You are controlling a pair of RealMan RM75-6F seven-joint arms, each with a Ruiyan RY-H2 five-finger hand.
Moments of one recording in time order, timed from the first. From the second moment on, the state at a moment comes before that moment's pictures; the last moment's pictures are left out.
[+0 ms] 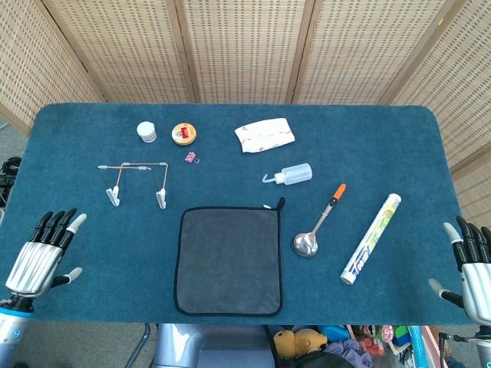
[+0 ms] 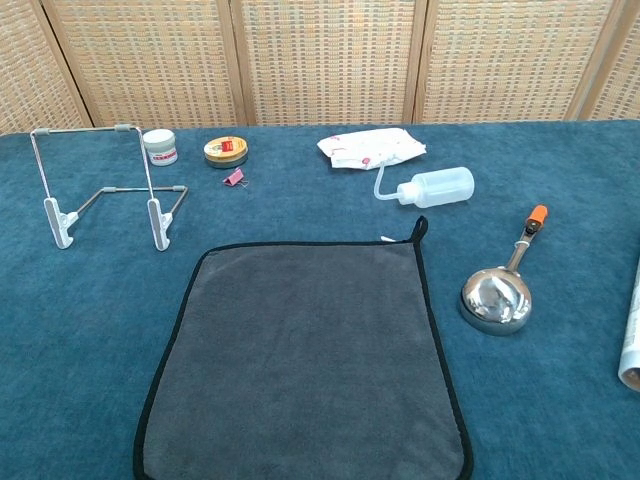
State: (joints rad) left arm -0.20 -1.21 0.03 -1.50 1.65 1.45 0.14; right arm 0.00 -1.05 0.07 -1.67 -1.56 1.61 -0.08
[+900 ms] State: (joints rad) left arm -0.62 -1.60 0.13 -0.74 2.04 1.35 -0.22; right arm 0.03 -1.07 0.12 -1.67 -1.43 1.53 -0.15
